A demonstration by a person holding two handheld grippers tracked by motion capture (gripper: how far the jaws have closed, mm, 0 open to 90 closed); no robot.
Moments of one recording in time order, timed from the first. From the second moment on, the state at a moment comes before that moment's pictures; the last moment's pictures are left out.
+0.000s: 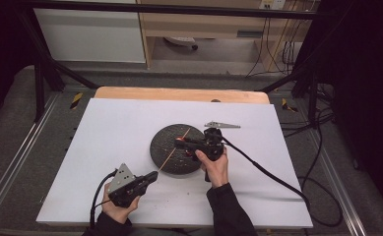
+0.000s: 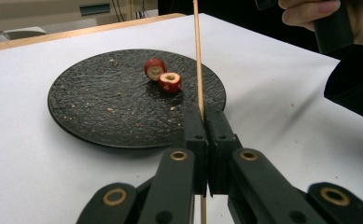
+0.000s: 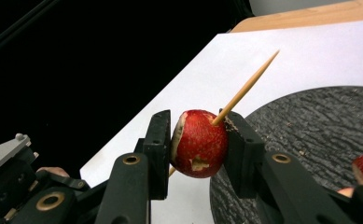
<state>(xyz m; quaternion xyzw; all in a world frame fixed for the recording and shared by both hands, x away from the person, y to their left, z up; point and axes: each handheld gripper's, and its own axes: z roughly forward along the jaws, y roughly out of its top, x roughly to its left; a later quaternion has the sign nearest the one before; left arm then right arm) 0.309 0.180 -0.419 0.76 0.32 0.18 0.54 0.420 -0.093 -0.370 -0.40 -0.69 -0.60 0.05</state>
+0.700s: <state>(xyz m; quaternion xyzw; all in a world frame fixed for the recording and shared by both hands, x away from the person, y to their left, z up) 0.307 0.182 -0.420 0.76 0.32 0.19 0.53 0.437 -0.119 -0.344 -0.43 -0.67 -0.60 0.00</state>
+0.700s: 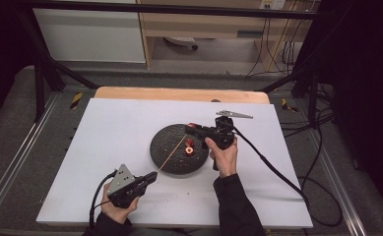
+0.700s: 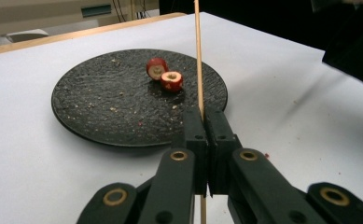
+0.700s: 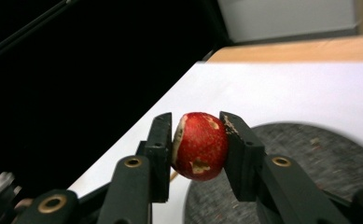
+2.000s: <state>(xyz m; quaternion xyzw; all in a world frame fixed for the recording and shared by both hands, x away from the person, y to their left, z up) 0.315 0.195 -0.419 0.75 0.35 0.18 0.53 0.450 -0.076 -0.434 -0.44 -0.76 -0.49 -0.01</state>
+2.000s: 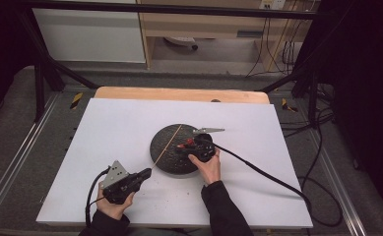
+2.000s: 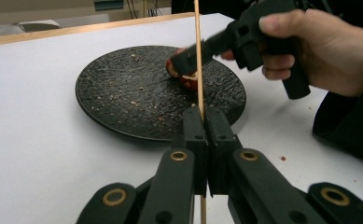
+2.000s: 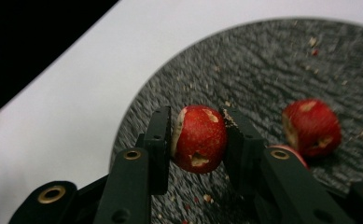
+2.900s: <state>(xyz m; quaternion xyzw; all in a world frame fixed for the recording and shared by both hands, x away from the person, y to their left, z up) 0.317 0.194 -0.420 0.76 0.35 0.18 0.52 0.436 -0.087 -0.426 -0.40 -0.79 -0.47 -0.04</state>
